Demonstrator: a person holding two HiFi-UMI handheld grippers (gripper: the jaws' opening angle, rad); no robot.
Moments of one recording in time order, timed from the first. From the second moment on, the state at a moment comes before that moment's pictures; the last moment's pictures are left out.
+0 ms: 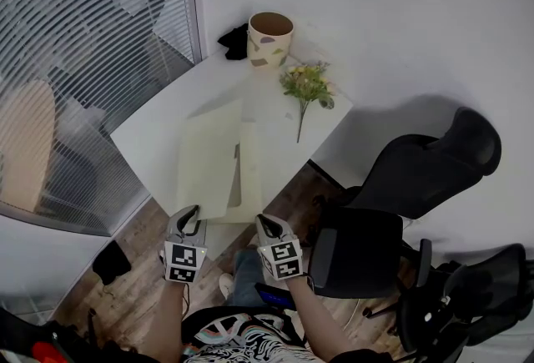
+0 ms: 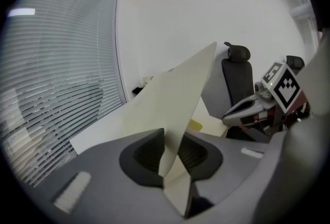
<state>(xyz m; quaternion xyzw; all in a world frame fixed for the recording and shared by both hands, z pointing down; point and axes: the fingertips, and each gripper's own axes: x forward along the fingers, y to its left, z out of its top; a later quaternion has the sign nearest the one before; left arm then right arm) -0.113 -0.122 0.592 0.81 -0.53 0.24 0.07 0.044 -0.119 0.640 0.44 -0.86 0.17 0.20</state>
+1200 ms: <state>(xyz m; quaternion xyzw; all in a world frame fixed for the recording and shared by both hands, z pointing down) -0.079 -0.128 0.629 0.82 -0.46 0.34 0.05 0.044 -0.120 0.642 0.44 -0.86 0.17 0.20</state>
